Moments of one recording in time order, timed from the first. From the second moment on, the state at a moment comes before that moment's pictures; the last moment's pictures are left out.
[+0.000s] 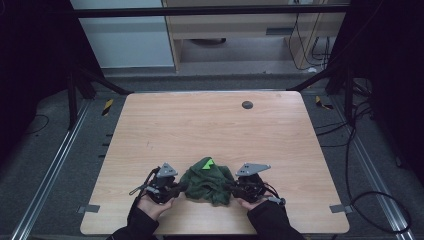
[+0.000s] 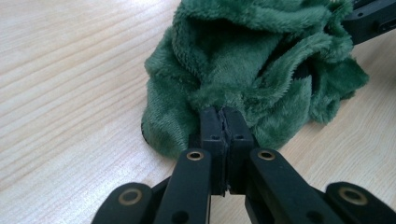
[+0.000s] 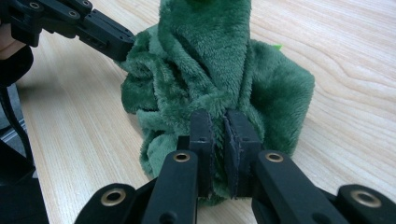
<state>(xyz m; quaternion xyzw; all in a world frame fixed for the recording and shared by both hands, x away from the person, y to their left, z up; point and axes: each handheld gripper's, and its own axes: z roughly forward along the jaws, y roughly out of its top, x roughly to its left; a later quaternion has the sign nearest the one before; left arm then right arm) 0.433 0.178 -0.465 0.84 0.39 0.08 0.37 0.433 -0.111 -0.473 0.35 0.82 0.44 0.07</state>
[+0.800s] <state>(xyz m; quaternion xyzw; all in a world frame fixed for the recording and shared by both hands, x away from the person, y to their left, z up) 0.428 0.183 -0.456 0.83 0.39 0.09 0.38 0.433 -0.115 -0.470 0.35 0.82 0.45 0.07</state>
